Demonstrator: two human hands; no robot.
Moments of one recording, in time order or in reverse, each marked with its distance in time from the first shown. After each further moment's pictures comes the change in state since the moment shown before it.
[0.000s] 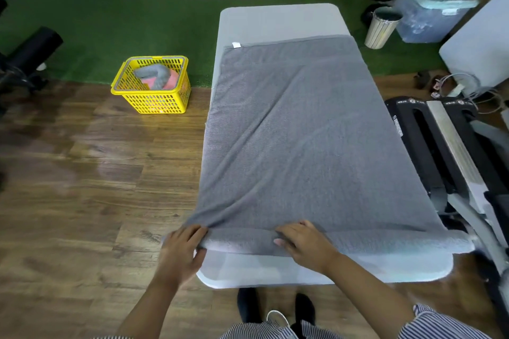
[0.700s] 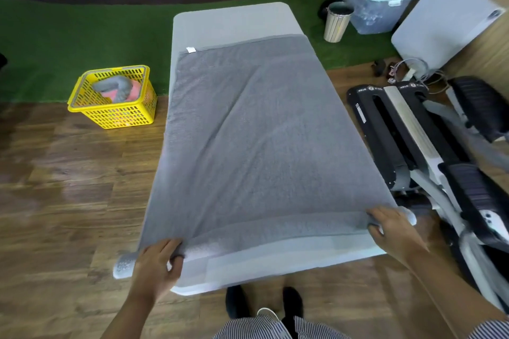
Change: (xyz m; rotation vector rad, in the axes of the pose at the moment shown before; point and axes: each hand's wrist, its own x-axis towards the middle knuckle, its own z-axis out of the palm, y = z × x) left_hand 0.001 0.032 0.003 -0.052 0.026 -0.090; right_hand -0.166 0.145 -0.083 -0.201 0.177 0.640
